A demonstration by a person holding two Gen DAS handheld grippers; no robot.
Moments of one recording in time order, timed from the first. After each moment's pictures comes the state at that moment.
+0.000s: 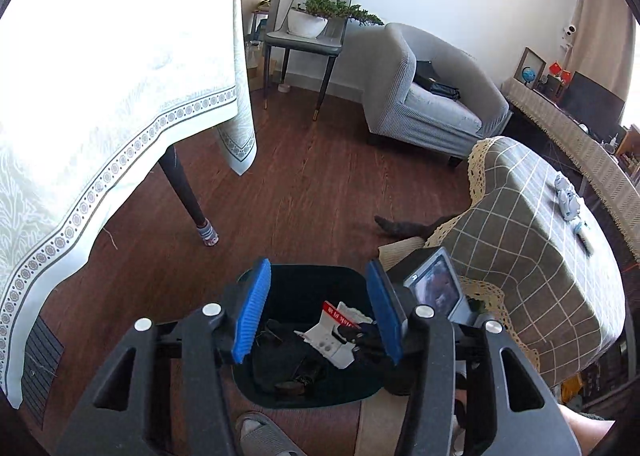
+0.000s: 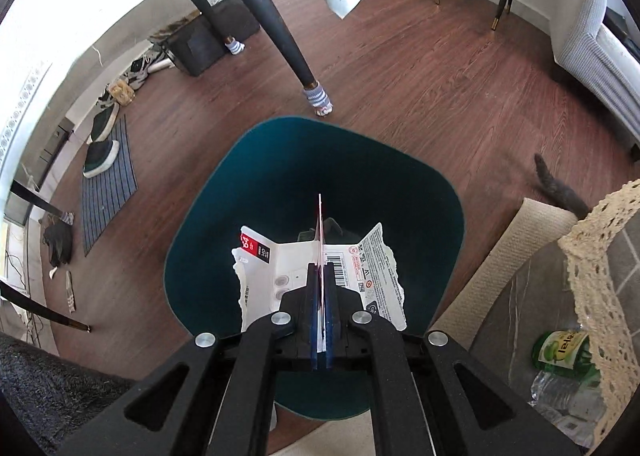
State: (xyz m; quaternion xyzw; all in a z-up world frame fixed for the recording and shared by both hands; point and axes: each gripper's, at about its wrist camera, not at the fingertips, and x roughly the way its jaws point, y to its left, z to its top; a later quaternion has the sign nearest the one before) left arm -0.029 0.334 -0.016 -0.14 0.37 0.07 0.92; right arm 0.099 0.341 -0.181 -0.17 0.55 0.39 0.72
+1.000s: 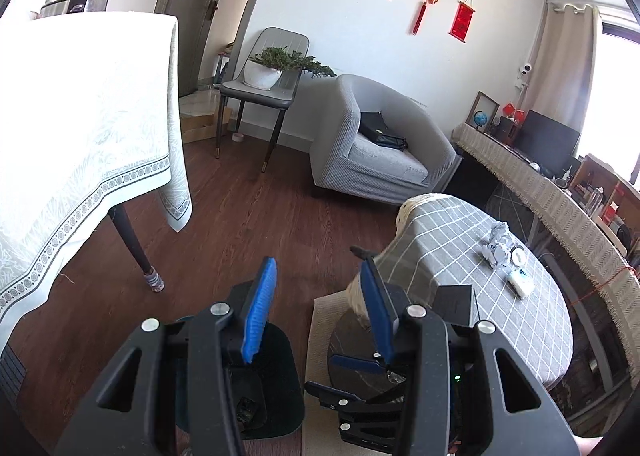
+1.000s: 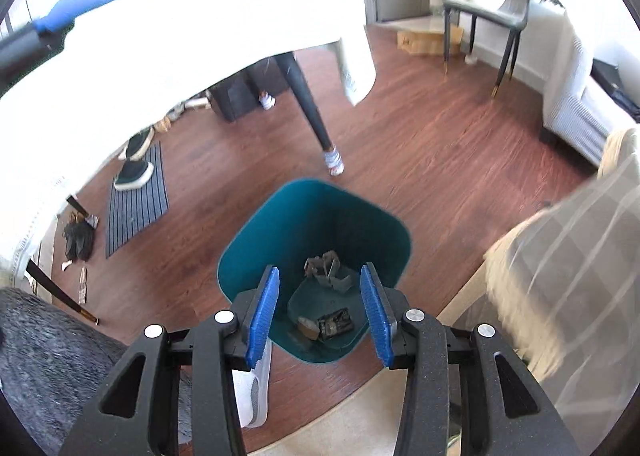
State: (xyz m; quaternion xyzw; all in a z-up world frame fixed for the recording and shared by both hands) left arm -0.025 0.276 0.045 -0.16 0.27 0.01 0.95; right arm 0.070 0.259 -0.065 -0.15 0.44 0.45 0.76
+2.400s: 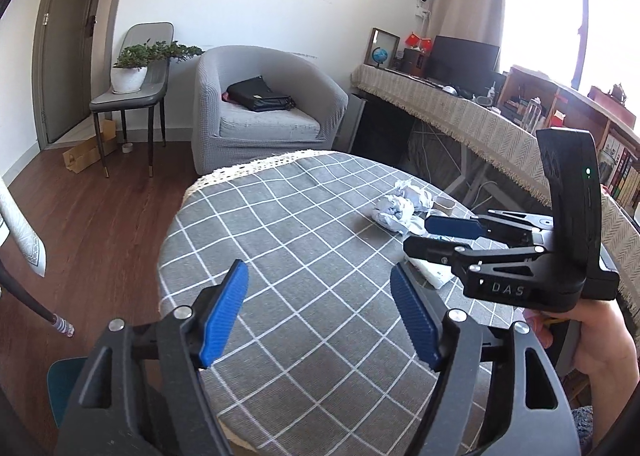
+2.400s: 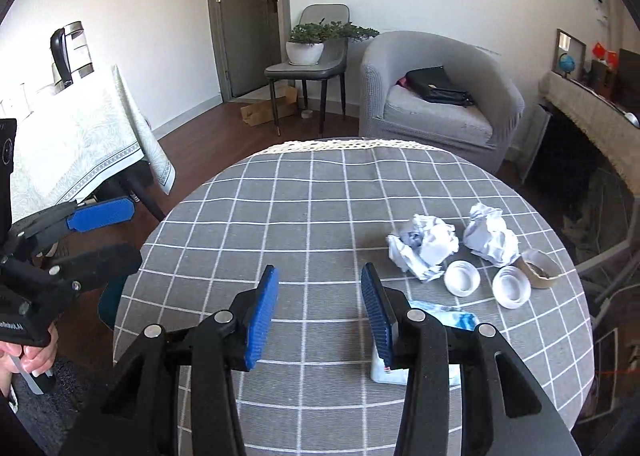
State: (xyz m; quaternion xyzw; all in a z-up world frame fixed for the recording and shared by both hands) left arm 0.097 0.026 0.033 -0.07 0.30 -0.15 0.94; right arm 0.159 -0.066 0.040 -0.08 0.36 0.26 0.90
